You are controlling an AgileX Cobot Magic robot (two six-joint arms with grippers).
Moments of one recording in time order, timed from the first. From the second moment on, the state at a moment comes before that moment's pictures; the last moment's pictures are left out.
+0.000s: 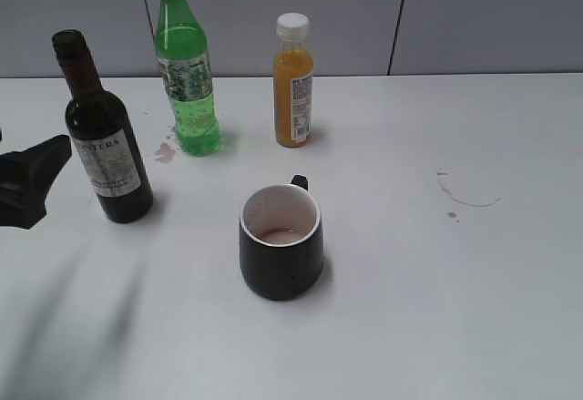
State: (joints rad) left arm -0.30 1.25 -0.18 -0.16 -0.81 0.23; right arm 0.08 0.00 -0.42 0.04 0.94 -0.10
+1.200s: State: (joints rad) left arm -0.30 1.87 -0.32 -0.12 -1.21 0.04; right arm 0.08 0.00 -0.42 0.04 0.94 -0.10
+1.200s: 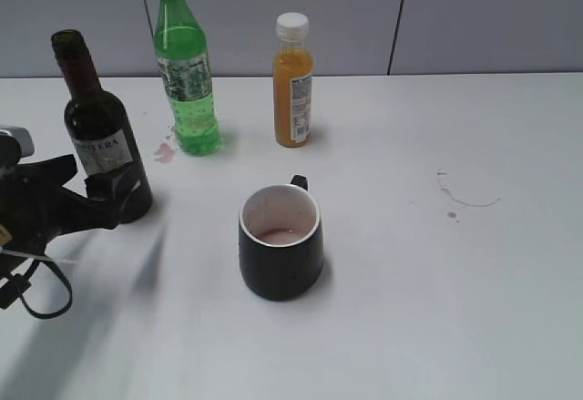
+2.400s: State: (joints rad) left arm -0.24 2.09 -0.58 -0.06 -1.21 0.04; right arm 0.08 0.00 -0.42 0.04 0.94 -0.10
